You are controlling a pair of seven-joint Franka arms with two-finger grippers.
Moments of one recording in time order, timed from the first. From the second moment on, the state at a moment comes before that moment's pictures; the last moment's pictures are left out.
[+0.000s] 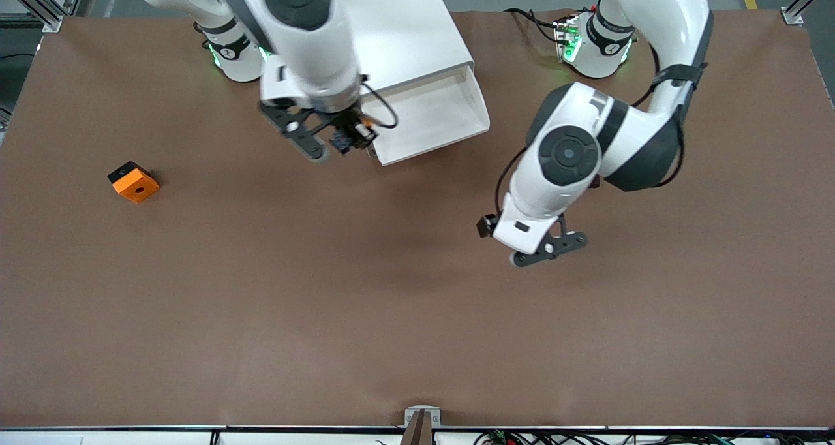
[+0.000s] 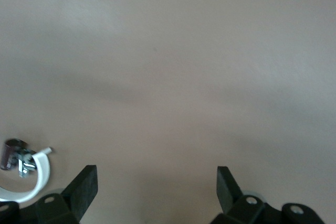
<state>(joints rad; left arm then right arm) -0.44 0.55 -0.14 -1.29 0.03 1.79 -0.87 0.69 0.34 -0.10 -1.24 0.09 1.44 1.32</state>
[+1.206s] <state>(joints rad) -0.67 0.61 -0.15 -1.34 -0.08 1.86 -1.07 0.10 0.25 -0.11 -1.60 -0.01 1.73 0.26</state>
